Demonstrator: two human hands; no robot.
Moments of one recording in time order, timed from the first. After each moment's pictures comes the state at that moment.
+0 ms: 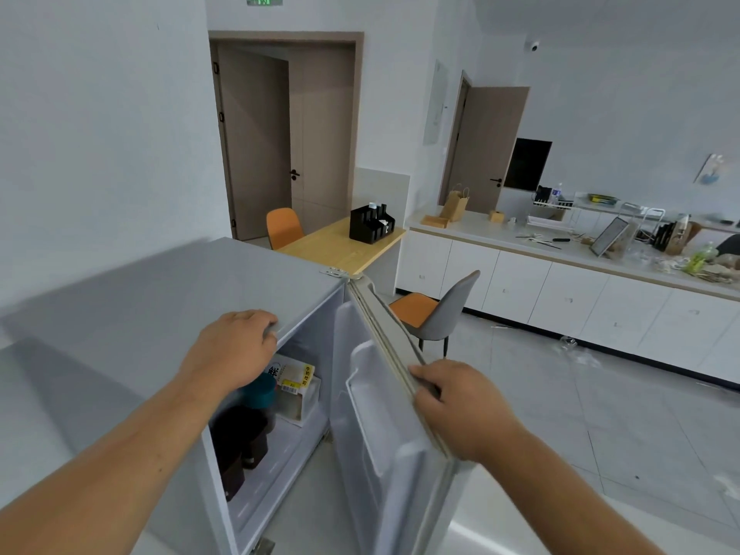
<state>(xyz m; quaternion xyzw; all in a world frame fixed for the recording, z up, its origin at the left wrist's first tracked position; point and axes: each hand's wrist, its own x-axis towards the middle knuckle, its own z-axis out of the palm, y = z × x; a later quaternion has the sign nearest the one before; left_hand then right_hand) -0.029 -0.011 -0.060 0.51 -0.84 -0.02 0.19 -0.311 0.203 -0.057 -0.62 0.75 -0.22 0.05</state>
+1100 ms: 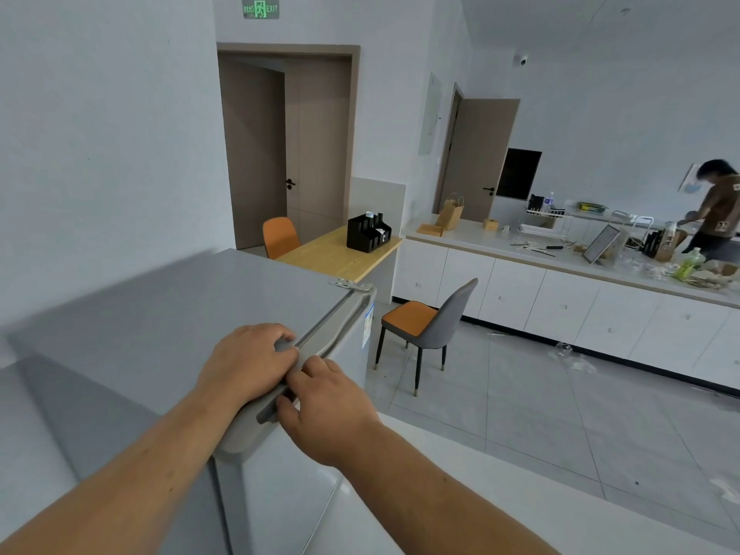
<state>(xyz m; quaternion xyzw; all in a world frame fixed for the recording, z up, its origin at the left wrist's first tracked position) -0.021 -0.026 -0.063 0.50 -0.82 -0.15 0.25 -0.149 0.108 -0.070 -0.72 0.65 -0.22 0.02</state>
